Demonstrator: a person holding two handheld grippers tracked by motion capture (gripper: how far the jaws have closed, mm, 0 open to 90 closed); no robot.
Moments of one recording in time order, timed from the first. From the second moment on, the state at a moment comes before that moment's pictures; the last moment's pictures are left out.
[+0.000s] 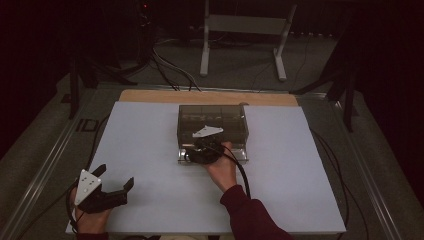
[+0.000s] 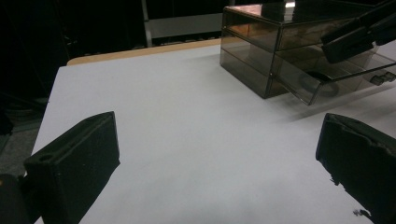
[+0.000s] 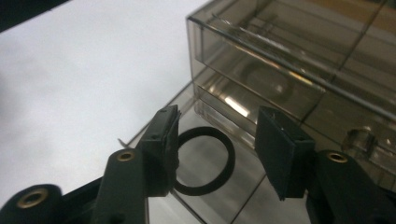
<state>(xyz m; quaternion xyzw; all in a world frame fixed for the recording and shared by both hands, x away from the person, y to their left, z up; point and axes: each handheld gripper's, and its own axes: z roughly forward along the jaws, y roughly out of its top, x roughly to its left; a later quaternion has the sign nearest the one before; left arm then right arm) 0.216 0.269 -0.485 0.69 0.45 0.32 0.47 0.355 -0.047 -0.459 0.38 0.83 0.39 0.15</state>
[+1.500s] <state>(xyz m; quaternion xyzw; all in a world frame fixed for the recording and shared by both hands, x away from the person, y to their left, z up) 0.216 0.267 -0.487 0.69 0.45 0.31 0.48 0.347 -0.107 -0.413 0.38 0.80 0.41 0.20</state>
